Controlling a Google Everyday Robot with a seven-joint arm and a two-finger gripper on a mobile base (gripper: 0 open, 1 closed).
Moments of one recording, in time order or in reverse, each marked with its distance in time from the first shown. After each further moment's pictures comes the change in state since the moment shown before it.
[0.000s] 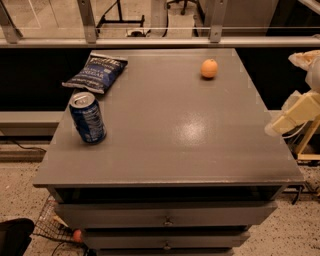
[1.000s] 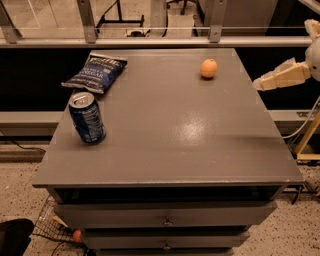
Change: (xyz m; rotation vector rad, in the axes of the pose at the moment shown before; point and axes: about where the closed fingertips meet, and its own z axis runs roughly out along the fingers) arm -0.026 -0.109 0.014 0.326 -0.369 0.095
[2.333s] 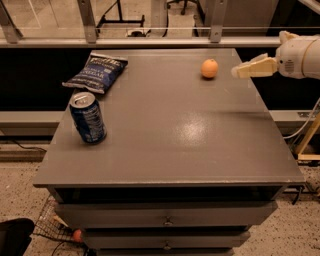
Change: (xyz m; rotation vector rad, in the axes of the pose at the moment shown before) arm 0.022 -0.022 0.087 -0.003 -0.062 0.222
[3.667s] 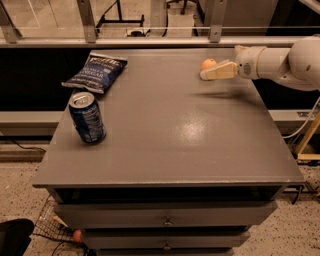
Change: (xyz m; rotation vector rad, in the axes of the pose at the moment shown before) arm 0.023 0.028 0.123 -0.206 -0.032 0.124
